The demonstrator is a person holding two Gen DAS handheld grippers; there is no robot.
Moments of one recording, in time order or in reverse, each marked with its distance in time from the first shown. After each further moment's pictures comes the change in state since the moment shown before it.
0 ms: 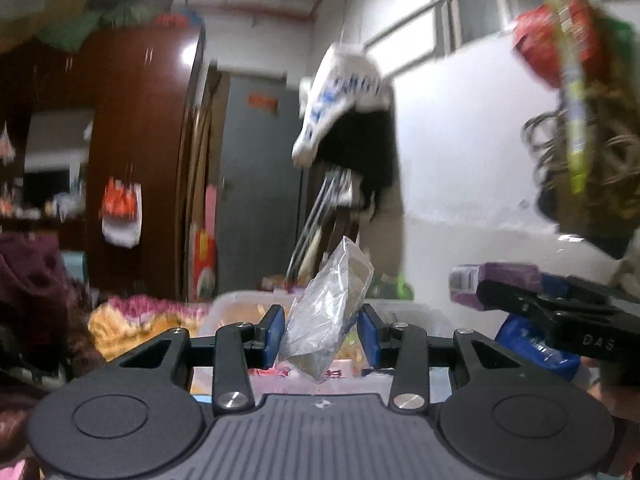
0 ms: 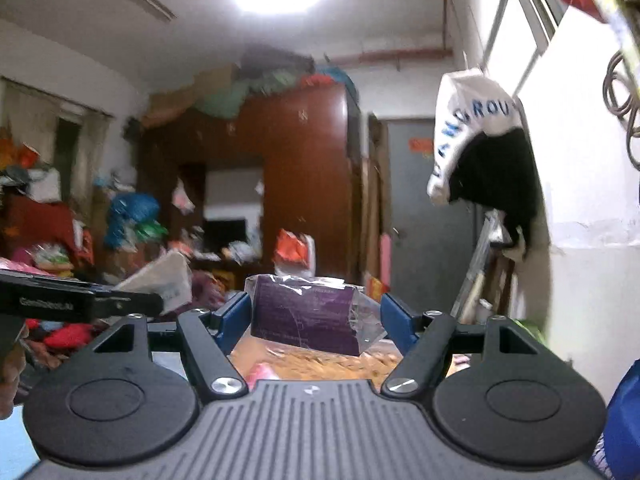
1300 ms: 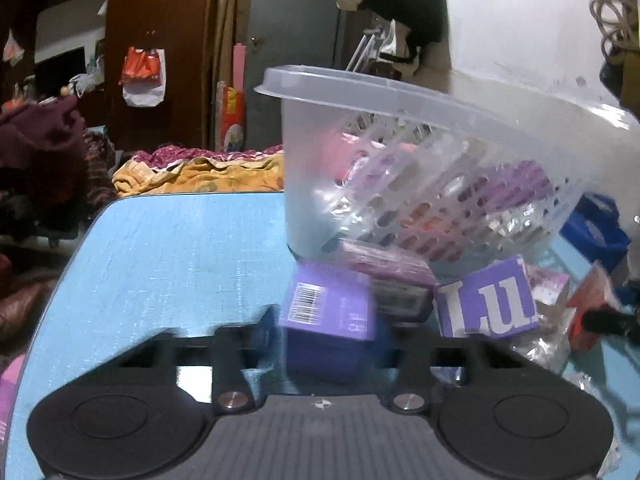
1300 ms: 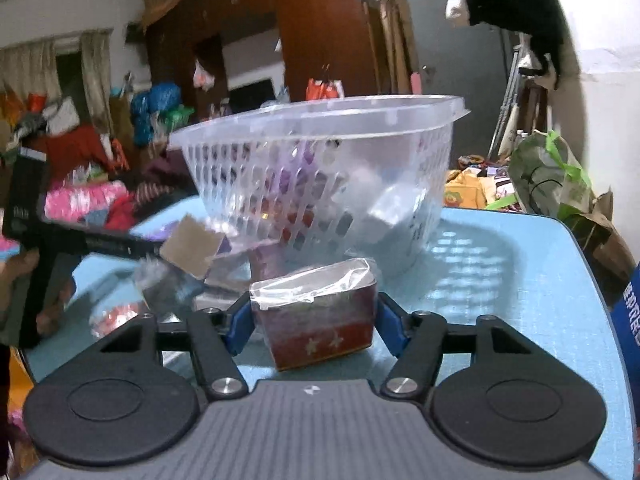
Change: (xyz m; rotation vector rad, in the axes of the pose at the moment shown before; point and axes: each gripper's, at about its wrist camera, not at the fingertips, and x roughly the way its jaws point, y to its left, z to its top) left arm 0.014 0.045 -0.104 -0.014 0.407 0.097; right arm -0.039 -0.021 -0.110 0.162 0.437 0.165
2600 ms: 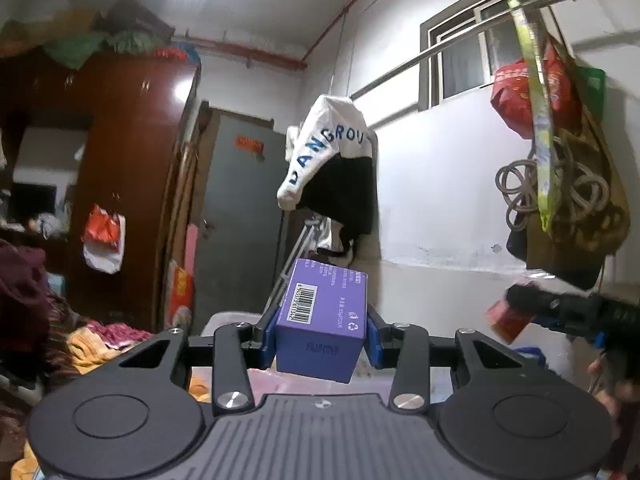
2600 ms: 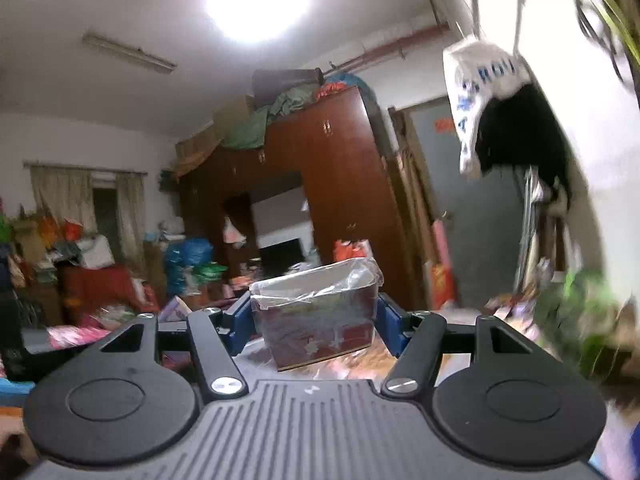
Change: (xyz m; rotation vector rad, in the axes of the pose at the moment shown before) left arm -0.091 -0.030 0.047 -0.013 -0.573 -0.198; right arm -0.041 0.014 0.086 0.000 -0.479 0.059
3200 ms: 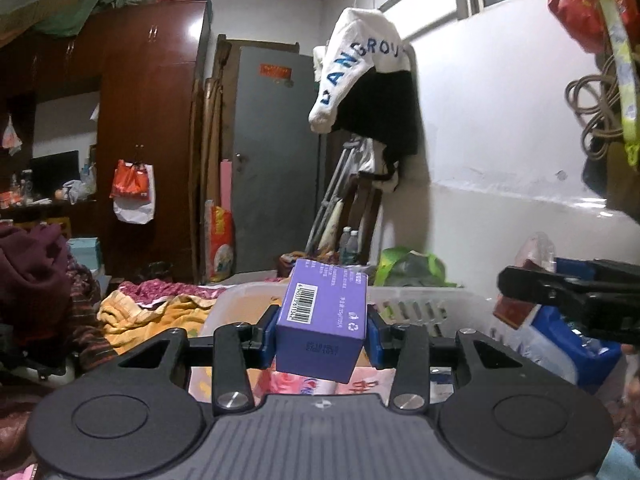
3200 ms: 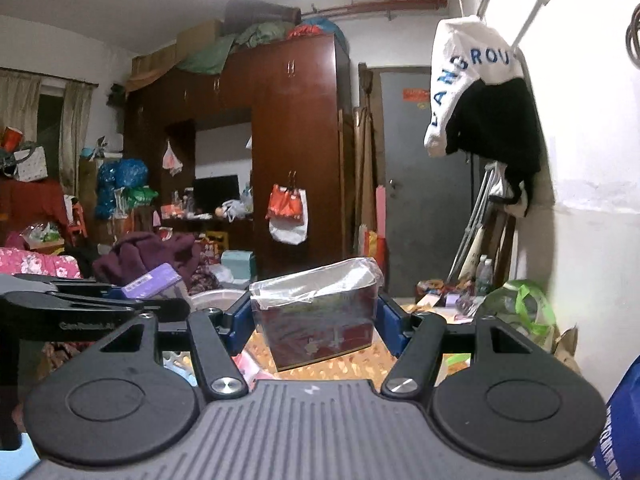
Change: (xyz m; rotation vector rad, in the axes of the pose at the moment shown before) left arm 0.101 0.004 0.001 0.084 0.236 0.169; right arm 0.070 0.000 -0.007 -0.148 0.189 -0.176
